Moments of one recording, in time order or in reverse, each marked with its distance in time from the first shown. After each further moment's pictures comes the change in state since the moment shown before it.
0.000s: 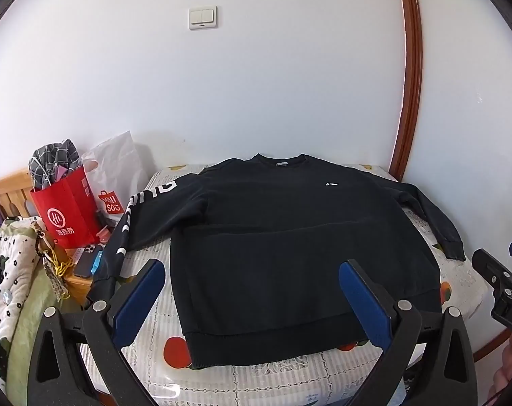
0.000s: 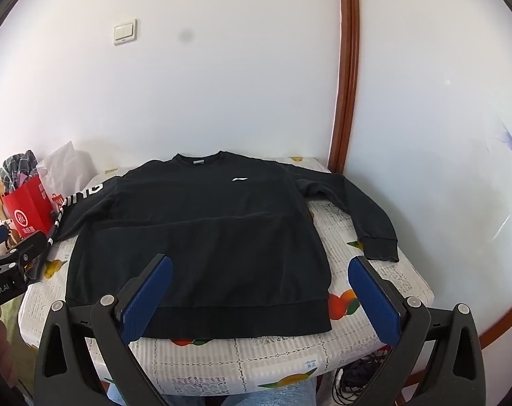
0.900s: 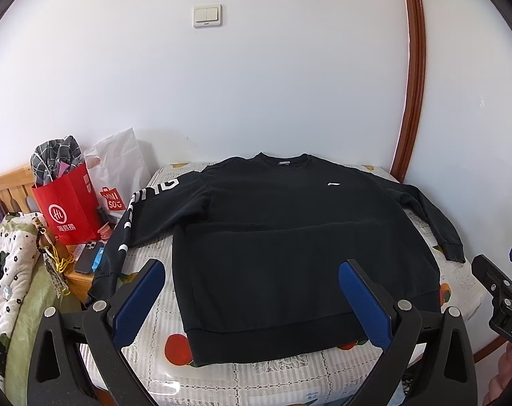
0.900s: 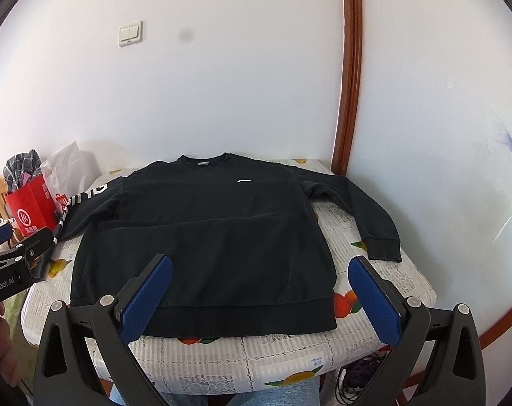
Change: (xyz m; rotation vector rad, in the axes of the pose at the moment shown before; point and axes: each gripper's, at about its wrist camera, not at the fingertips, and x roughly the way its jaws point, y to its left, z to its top) left arm -0.004 0.005 -0.004 -0.007 0.000 0.006; right arm -0.007 0.010 -0.002 0.000 -0.020 -0.005
